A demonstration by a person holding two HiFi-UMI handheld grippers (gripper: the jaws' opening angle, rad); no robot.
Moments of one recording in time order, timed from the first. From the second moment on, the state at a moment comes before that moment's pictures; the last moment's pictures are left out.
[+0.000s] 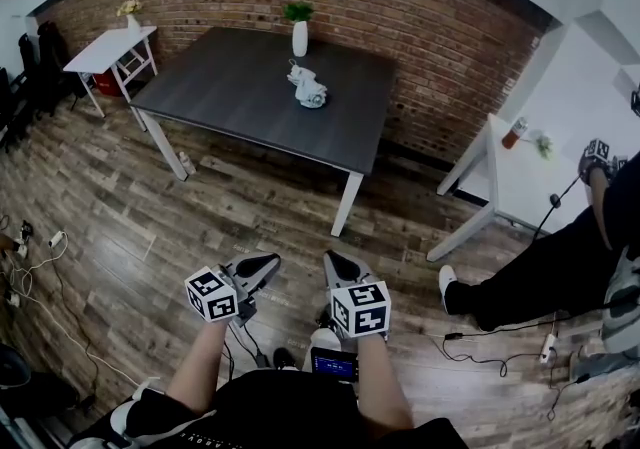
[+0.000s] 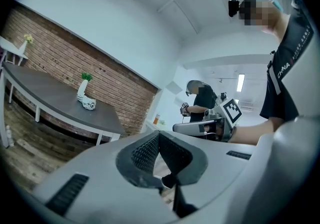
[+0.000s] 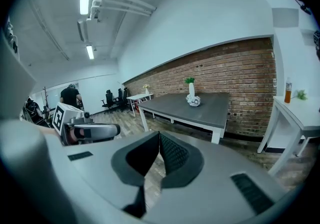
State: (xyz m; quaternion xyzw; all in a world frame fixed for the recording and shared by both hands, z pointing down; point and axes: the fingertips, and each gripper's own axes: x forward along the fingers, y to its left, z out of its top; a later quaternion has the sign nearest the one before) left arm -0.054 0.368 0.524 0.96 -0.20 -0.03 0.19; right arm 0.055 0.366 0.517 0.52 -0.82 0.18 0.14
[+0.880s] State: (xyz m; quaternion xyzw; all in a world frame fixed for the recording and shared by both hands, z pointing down) left arm -0.012 0.292 0.526 0.96 -0.22 -0.01 0.19; right arm 0.096 0.276 0.516 0.50 -0.83 0.19 0.13
